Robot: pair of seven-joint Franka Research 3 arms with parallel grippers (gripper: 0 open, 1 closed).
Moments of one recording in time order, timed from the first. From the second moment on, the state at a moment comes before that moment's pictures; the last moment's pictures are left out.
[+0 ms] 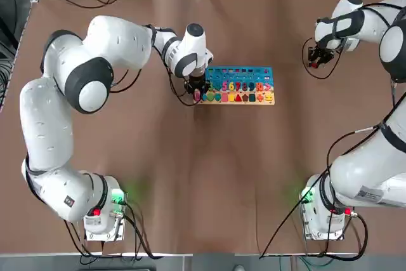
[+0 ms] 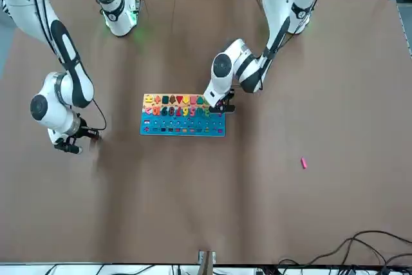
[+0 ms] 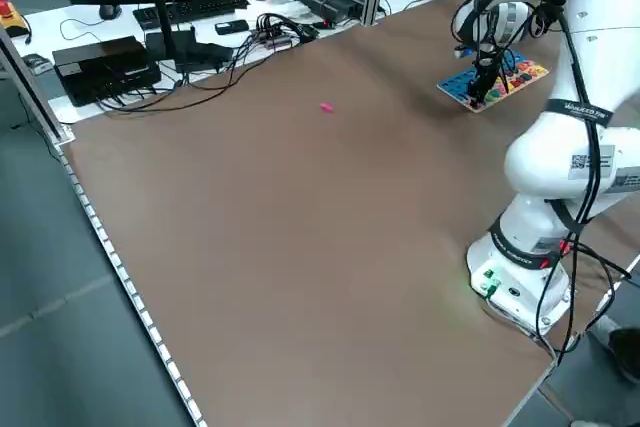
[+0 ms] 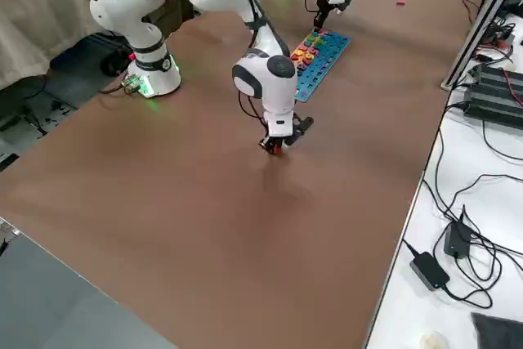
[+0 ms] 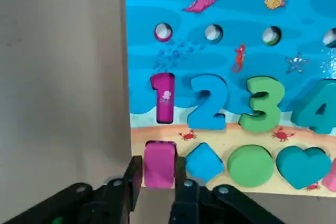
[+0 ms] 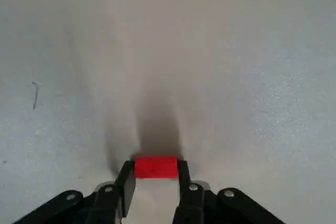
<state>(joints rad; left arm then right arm) -0.55 0.61 -0.30 -1.88 0.10 2.35 -0.89 -0.16 0.47 0.01 -2.14 0.00 2.55 0.05</state>
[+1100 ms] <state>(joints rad) -0.55 0.61 -0.28 -1.86 0.10 2.35 -0.89 -0.16 0.45 0.01 -2.14 0.00 2.55 0.05</state>
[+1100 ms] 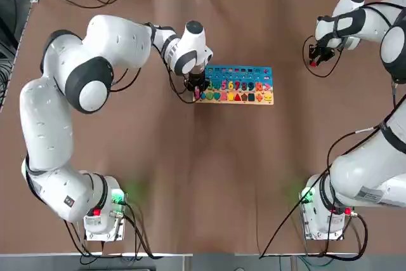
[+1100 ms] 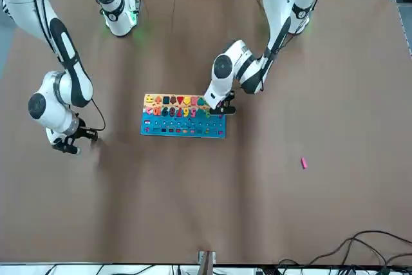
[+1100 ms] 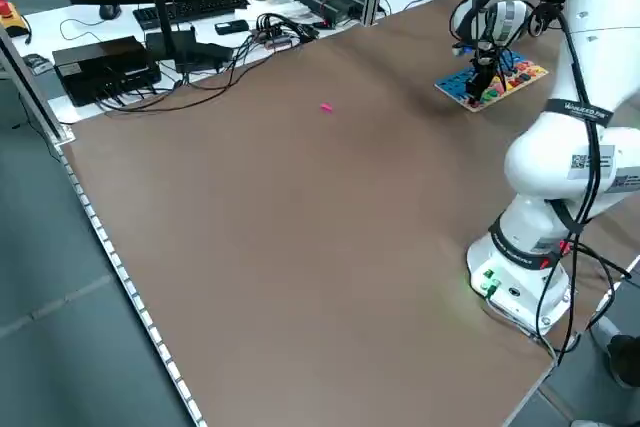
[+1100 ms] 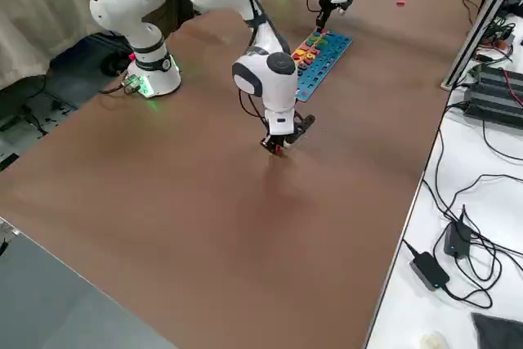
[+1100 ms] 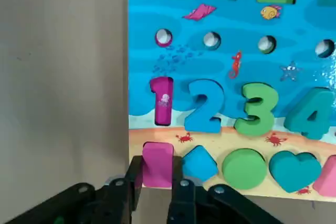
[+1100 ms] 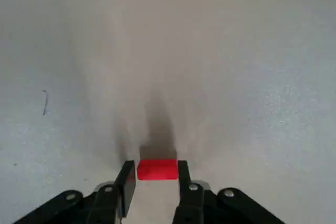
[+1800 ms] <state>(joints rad) -0.55 0.61 -0.28 -1.86 0.10 2.35 -0.89 -0.16 0.45 0.01 -2.14 0.00 2.57 0.05</state>
